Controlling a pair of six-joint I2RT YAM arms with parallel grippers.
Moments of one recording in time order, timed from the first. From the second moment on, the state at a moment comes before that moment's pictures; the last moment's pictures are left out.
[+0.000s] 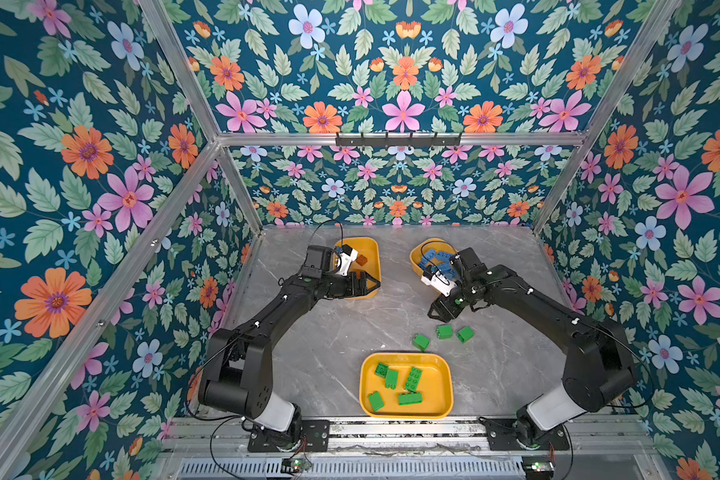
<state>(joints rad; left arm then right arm) -0.30 1.52 1.03 -0.29 0.71 -0.36 0.47 1.57 1.18 -0.78 -0.33 -0.31</state>
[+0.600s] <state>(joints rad) -0.30 1.50 1.01 -0.30 0.71 -0.36 0.61 1.78 1.19 -0.80 -0.33 -0.32</state>
